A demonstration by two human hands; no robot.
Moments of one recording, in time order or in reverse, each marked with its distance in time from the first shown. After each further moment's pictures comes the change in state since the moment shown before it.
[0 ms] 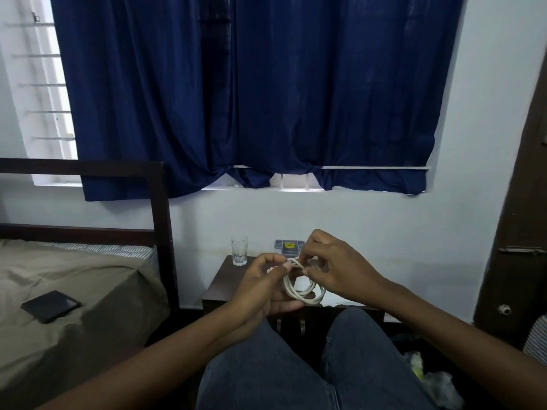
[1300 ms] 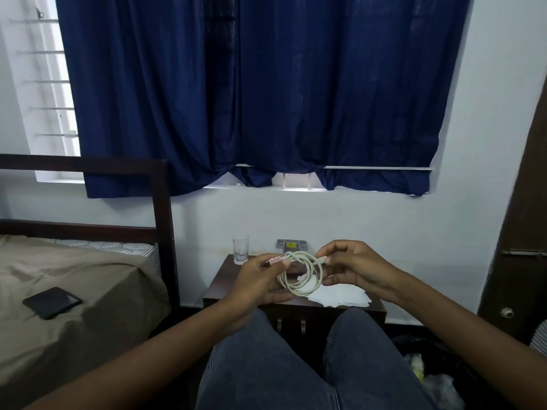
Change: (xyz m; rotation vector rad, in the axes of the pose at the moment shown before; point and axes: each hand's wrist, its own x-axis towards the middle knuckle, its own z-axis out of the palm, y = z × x) left_hand 0.016 -0.003 -0.013 0.120 0.035 0.060; right_hand 0.006 0.046 0.001 1.110 -0.107 0.572
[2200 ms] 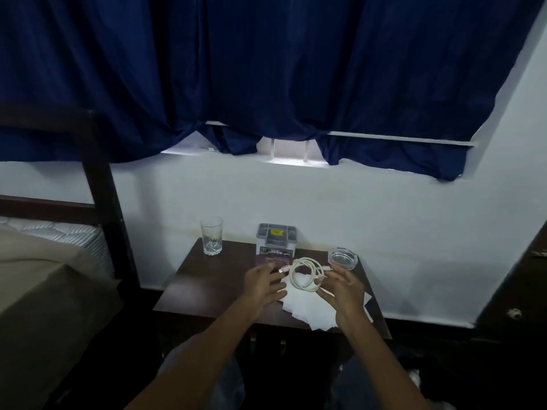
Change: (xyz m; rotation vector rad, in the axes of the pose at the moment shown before) left_hand 0.264 -0.117 0.008 -0.162 0.306 -0.427; right_hand 0.197 0.137 -0.085 0.482 0.710 0.176
